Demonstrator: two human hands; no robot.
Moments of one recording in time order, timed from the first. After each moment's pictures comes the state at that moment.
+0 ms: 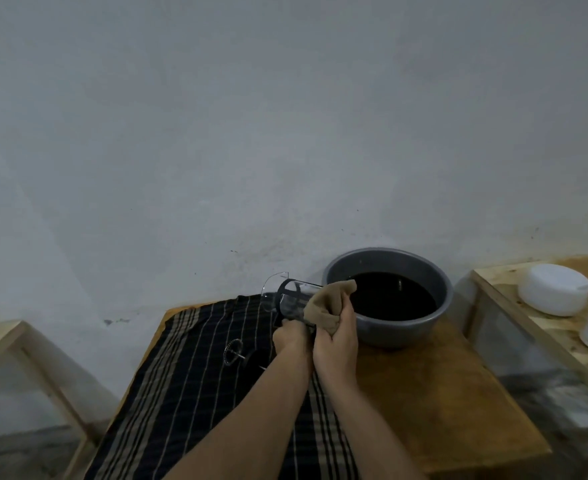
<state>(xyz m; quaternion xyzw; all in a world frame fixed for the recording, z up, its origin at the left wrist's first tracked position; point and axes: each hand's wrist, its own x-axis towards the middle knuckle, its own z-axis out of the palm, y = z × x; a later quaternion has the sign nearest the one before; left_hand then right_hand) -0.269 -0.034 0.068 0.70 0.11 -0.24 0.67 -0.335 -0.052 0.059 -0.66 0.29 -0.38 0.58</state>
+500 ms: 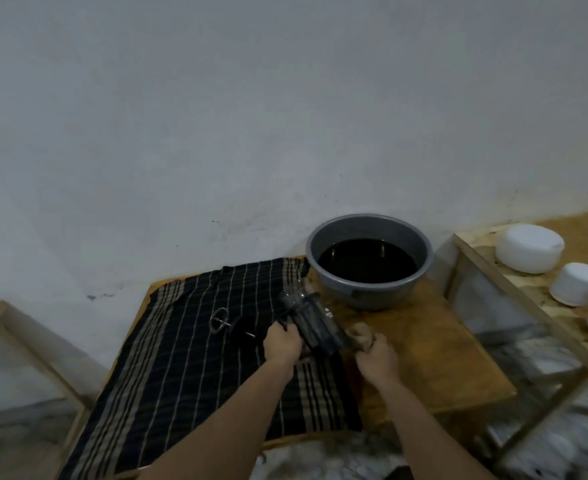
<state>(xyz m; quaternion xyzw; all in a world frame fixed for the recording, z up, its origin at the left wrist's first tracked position) -0.282 -0.012 -0.005 0.77 0.02 -0.30 0.56 -0.400 -0.133 -0.060 -0.70 0.48 -0.09 0.52</state>
